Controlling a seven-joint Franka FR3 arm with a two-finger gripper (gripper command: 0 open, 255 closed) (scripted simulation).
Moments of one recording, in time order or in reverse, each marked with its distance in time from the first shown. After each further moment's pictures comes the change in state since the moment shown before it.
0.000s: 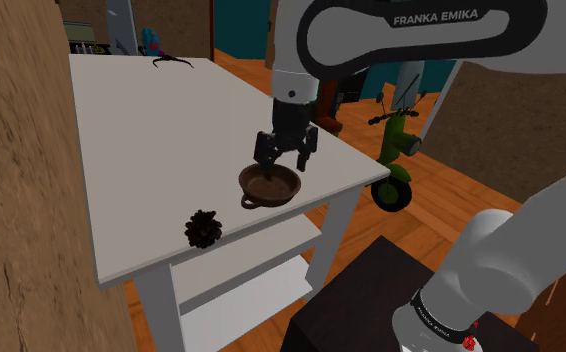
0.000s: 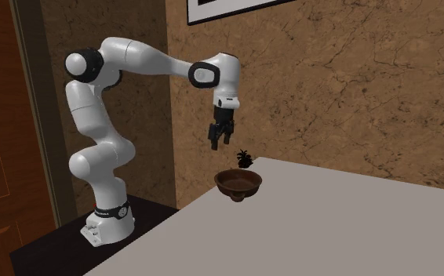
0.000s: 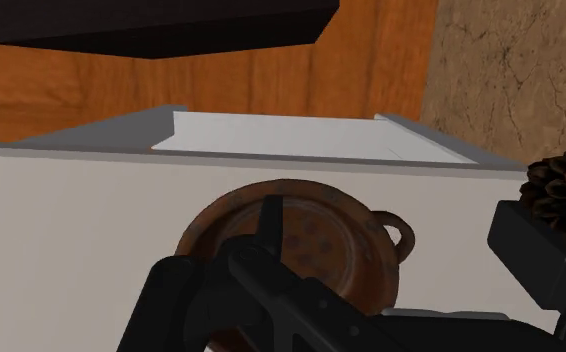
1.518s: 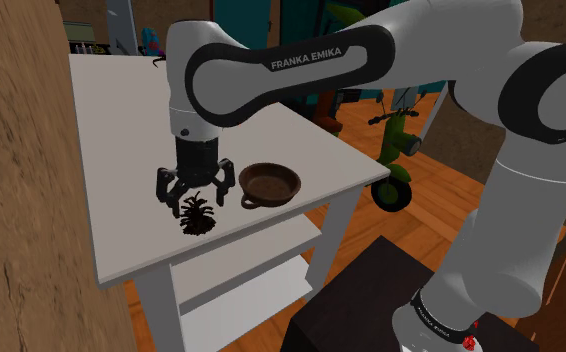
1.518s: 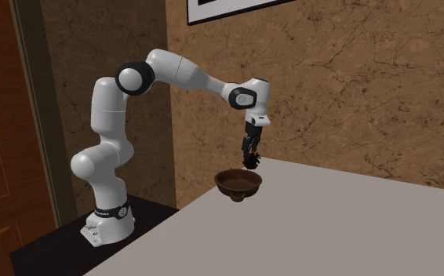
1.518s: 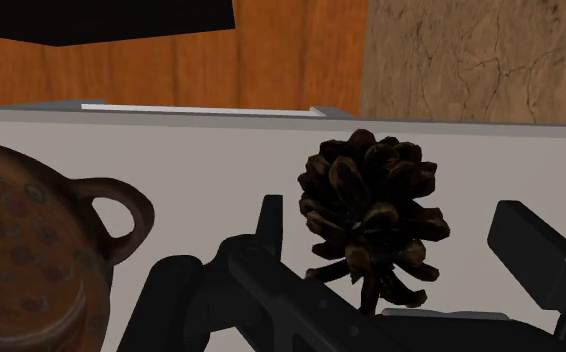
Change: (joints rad) arm 0.114 0.502 0.138 0.354 -0.084 0.165 0.272
